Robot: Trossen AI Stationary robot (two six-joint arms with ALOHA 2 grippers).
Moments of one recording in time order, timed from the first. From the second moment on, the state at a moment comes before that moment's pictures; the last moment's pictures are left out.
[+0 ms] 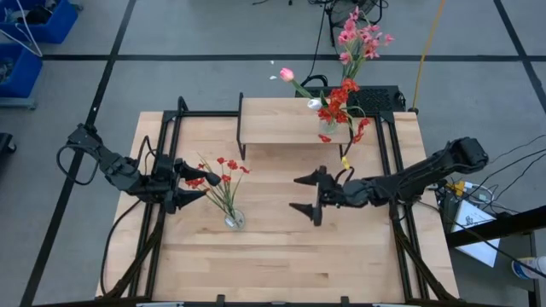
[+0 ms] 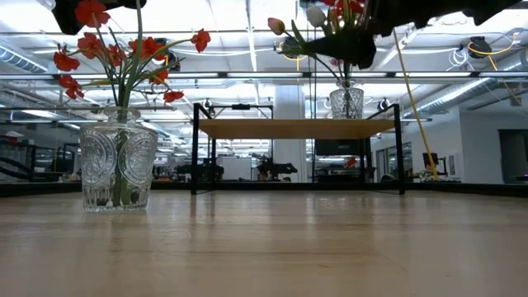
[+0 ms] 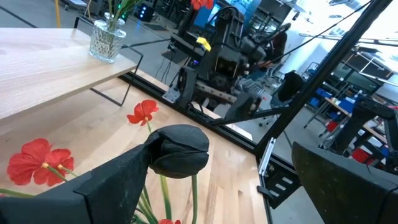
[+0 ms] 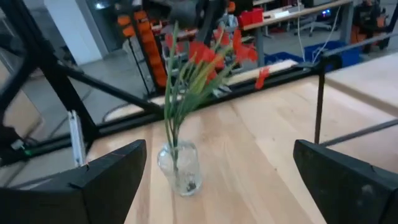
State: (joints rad) left arm -0.63 0.52 0.58 -0.17 -0.68 -0.61; right arm 0.29 1.32 0.63 0.53 0.41 0.33
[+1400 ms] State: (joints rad) left arm -0.63 0.52 0.58 -0.16 -0.68 -0.61; right arm 0.28 2.20 1.19 0.76 0.21 0.33
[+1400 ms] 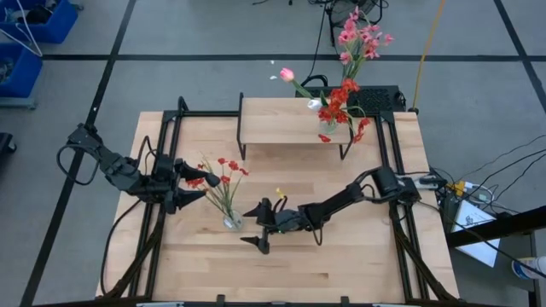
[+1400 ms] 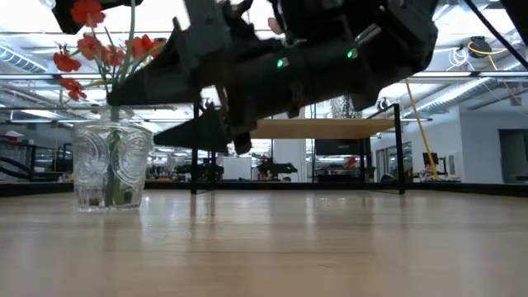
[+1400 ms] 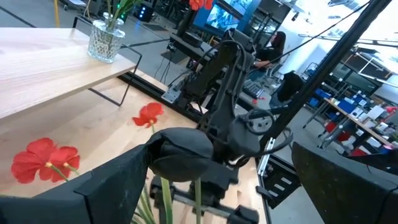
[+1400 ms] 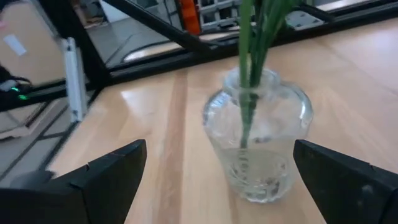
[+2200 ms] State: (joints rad) left arm -0.63 0.52 0.58 -0.16 -0.68 -0.61; right arm 0.24 2.30 1.28 0.76 0.21 0.27
